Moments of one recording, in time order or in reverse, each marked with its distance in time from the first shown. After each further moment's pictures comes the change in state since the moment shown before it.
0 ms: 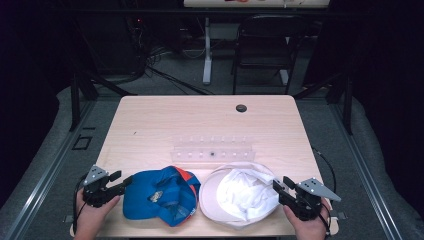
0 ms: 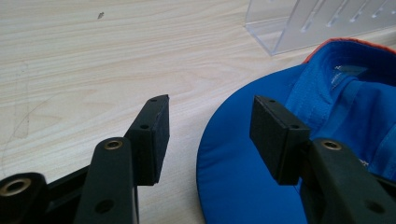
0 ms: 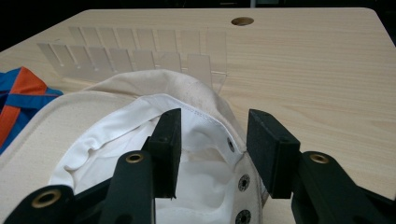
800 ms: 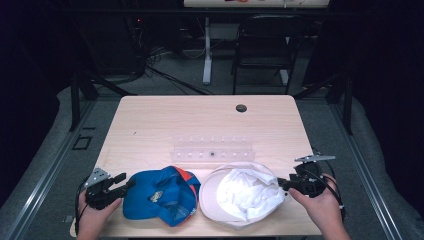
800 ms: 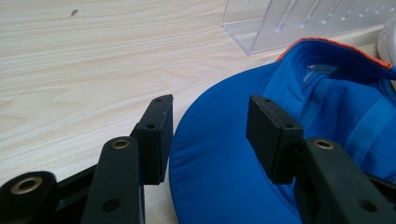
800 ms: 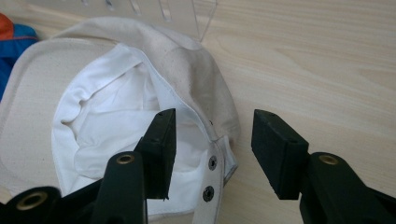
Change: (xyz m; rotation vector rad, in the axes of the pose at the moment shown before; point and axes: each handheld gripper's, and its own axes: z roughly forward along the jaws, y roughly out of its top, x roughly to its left) left arm -0.006 -0.003 0.001 0.010 -0.061 -0.016; right arm -0.015 0.068 0.012 0.494 -0.011 0.026
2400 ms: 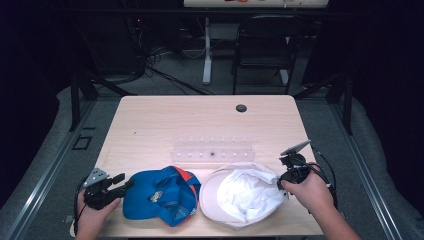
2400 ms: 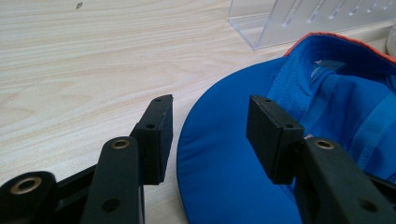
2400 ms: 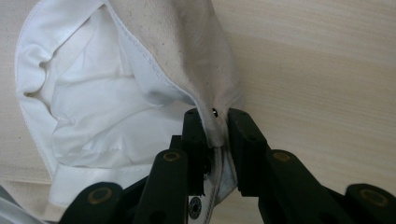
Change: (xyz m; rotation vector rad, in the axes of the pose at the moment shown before) left arm 0.004 -0.001 -0.001 0.020 0.007 0.001; right arm 0.005 0.034 0.035 0.415 -0.061 0.104
